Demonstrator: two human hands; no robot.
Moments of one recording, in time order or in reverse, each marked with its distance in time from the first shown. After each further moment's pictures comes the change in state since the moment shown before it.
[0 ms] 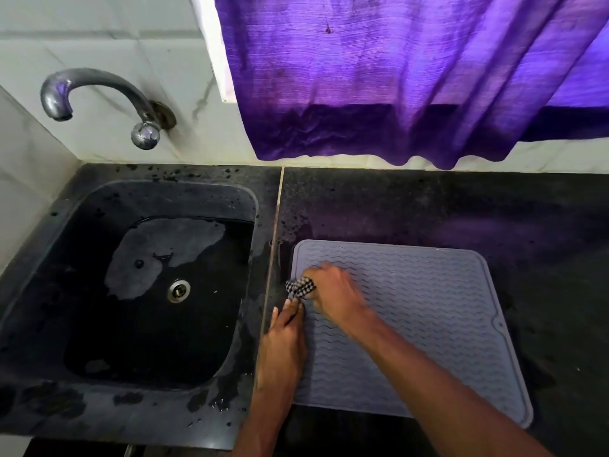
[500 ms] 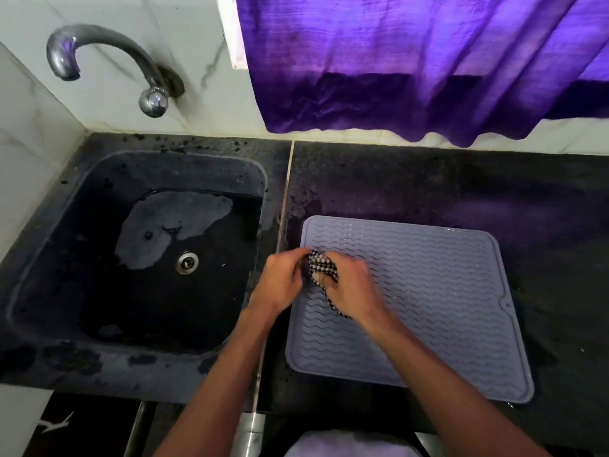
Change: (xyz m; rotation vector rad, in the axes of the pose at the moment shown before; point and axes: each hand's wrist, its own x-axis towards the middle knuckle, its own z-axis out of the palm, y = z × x) left_hand 0.066 0.010 -0.064 -0.257 -0.155 0.054; right_hand -0.040 -0.005 0.009 0.342 0.127 0.151
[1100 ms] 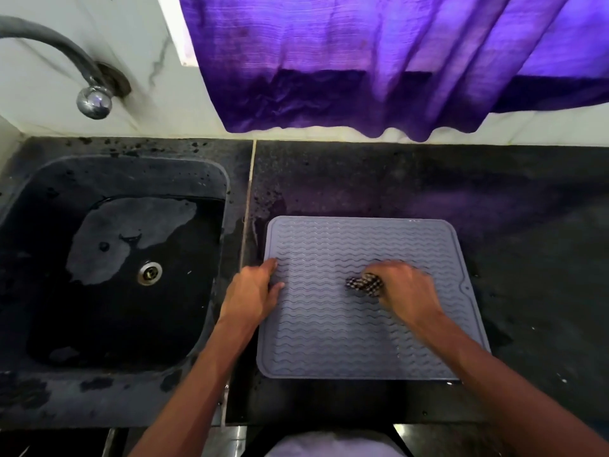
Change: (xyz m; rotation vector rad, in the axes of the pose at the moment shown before) left_hand -0.004 -0.012 0.024 0.321 -0.118 -0.075; right_hand -0.043 0.082 -0.089 -0.506 -0.004 0.065
